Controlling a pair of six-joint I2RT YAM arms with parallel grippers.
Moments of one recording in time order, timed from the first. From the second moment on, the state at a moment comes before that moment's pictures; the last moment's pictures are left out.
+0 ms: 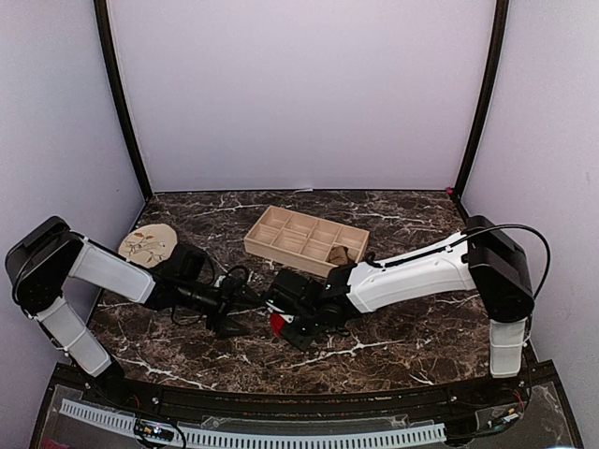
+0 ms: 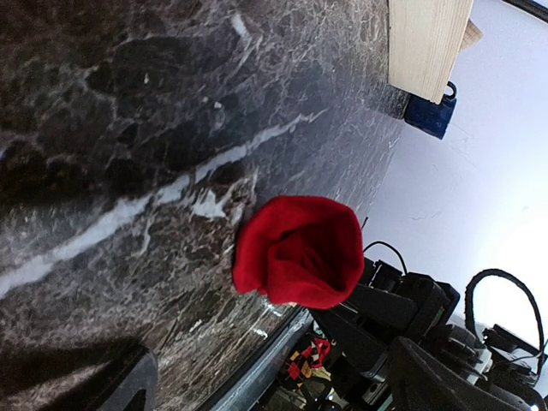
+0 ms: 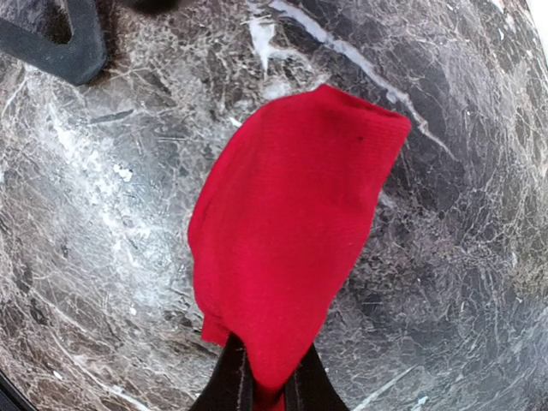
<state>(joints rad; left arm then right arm) -0.58 1.60 0.54 0.25 0.79 -1.22 1.24 2.01 1.36 -0.51 0.20 0.22</state>
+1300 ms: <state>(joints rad) -0.57 1.72 0.53 0.48 0.92 -1.44 1.38 2.12 1.50 -0.51 0.46 -0.02</state>
